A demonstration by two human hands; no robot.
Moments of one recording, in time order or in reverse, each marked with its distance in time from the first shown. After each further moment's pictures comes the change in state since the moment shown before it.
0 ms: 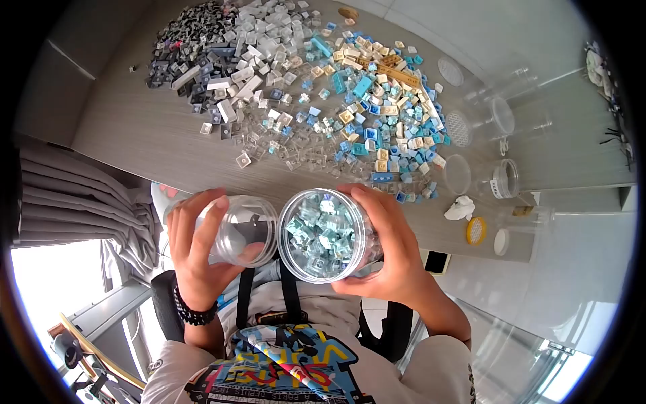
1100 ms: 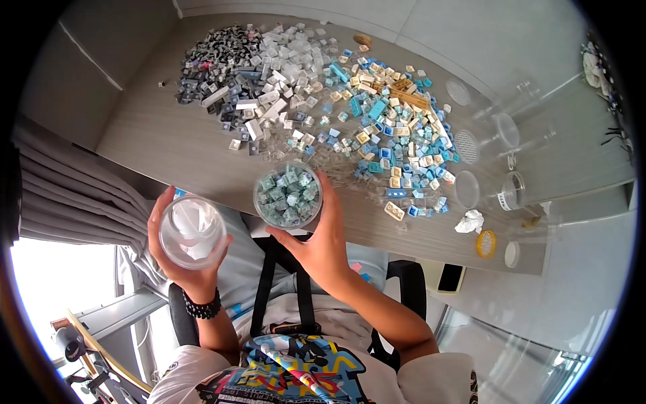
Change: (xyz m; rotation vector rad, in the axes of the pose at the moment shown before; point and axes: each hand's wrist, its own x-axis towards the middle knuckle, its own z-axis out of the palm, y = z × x) left_hand -0.021 -0.043 -0.010 -0.063 0.411 0.007; right_hand 0.030 0.015 0.134 0.129 0.354 0.260
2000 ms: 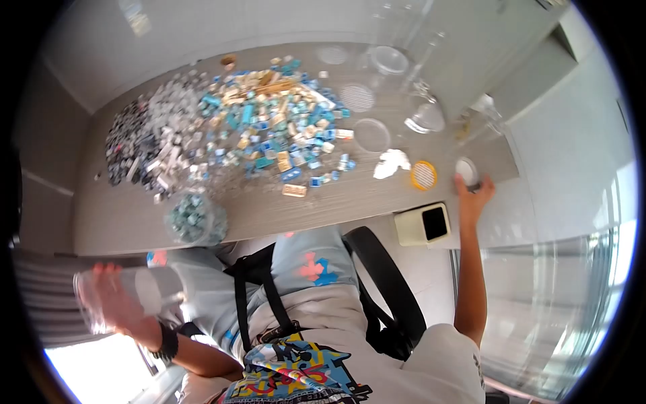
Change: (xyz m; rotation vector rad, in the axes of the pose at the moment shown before) left_hand 0.016 0.002 -0.032 -0.538 0.199 -0.297; right_hand -0.167 0.208 -0.423 -1.014 1.044 0.274
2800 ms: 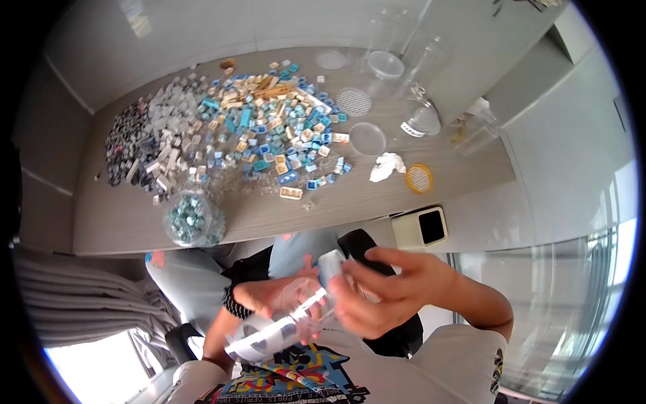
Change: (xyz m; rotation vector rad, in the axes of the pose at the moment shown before) left_hand -0.099 -0.008 0.151 -1.332 -1.789 -1.695; right_hand -0.032 -0.301 -0.146 0.535 -0.333 -1.530
